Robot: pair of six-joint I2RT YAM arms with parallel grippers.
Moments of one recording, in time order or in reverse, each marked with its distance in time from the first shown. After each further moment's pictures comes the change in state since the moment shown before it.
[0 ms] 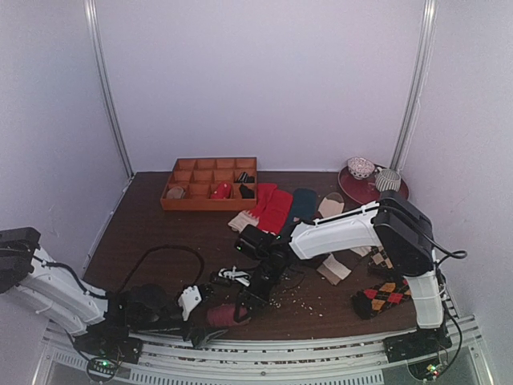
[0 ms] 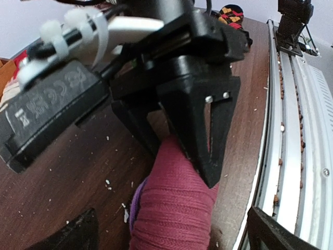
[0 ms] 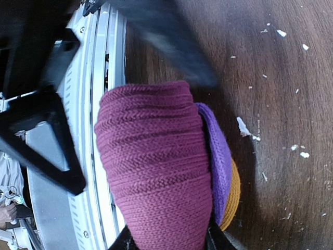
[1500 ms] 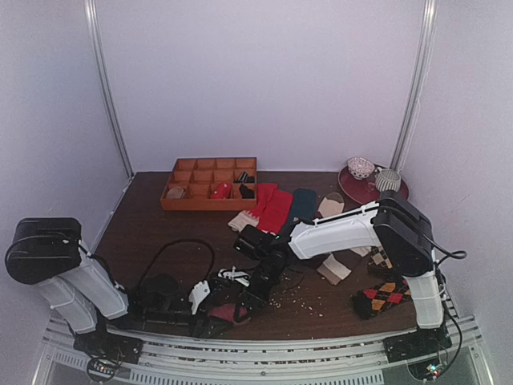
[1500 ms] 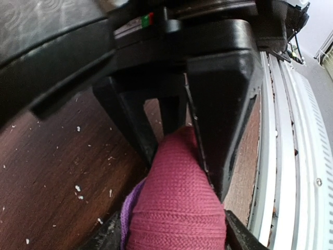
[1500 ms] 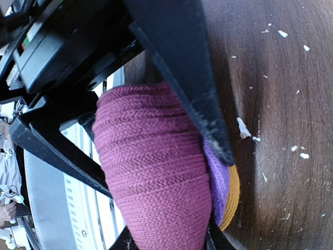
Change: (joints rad) left arm 0.172 0.338 0.043 0.259 0.324 -0.079; right arm 0.000 0.004 0.006 -0.013 0.011 -0.014
